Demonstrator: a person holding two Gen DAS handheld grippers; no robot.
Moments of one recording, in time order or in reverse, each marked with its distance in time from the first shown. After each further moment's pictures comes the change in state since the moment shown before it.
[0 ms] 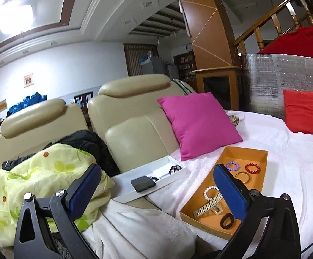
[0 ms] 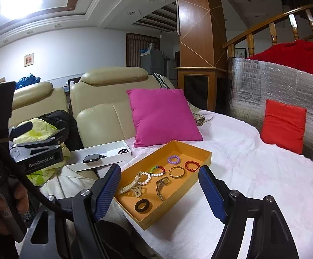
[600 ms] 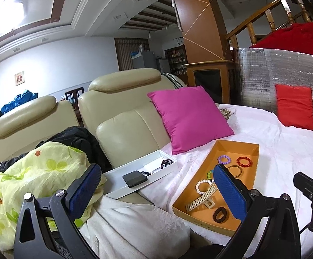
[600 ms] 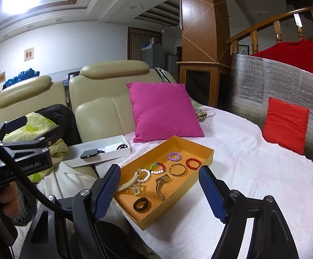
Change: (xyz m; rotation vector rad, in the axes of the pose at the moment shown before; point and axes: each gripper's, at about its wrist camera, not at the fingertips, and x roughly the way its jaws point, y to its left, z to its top) left arm 0.008 -0.003 0.001 0.010 0.061 -0.052; right arm 0.026 0.006 0.004 -0.017 0.048 0.001
